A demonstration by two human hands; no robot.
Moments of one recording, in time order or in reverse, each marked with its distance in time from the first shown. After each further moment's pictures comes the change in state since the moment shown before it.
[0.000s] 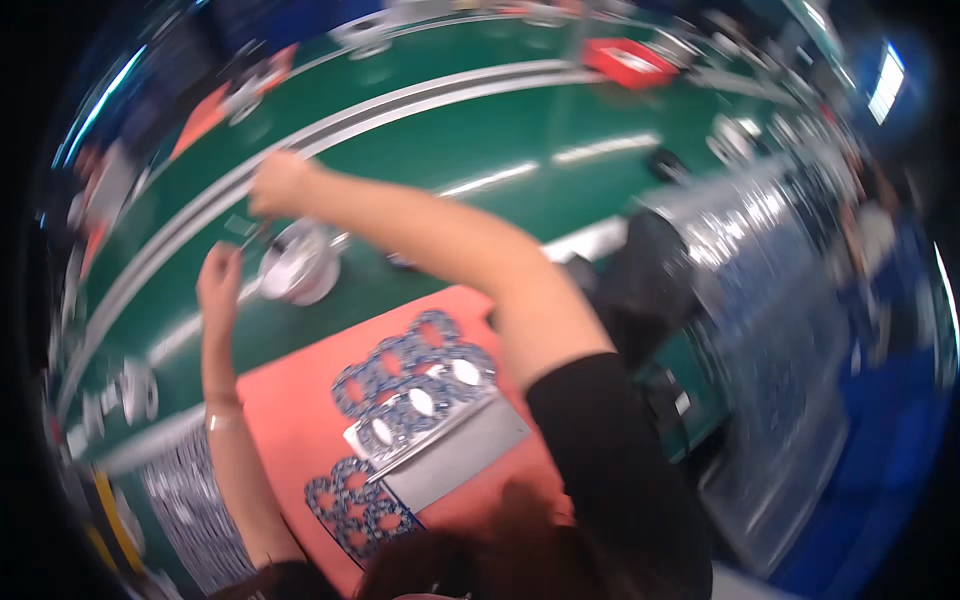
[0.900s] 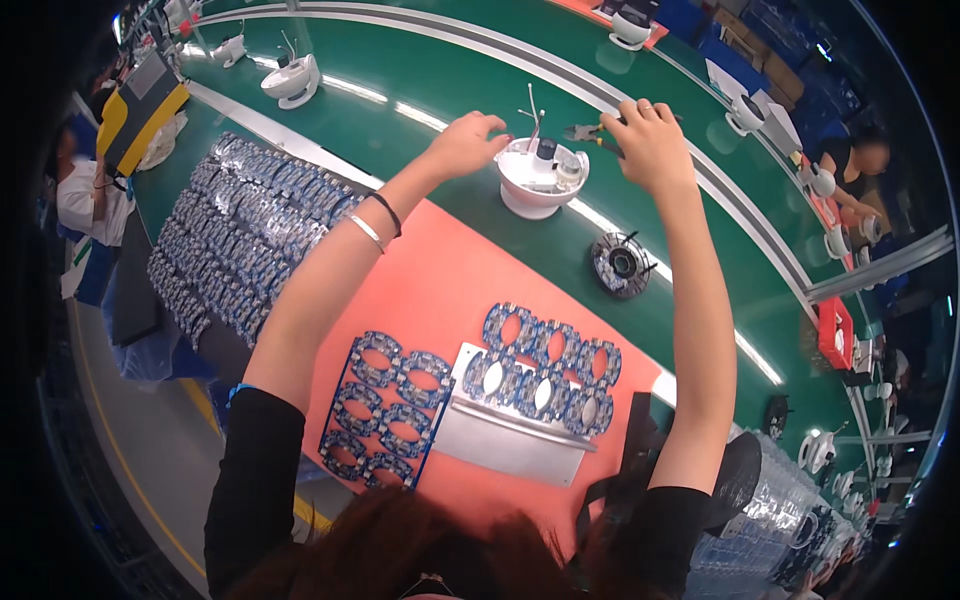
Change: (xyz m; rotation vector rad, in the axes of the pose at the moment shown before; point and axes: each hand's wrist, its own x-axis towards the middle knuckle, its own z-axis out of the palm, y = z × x) left_hand -0.031 0.018 -0.018 0.238 0.021 -0.292; right_hand -0.013 0.013 -0.022 -0.059 0.092 -0.007
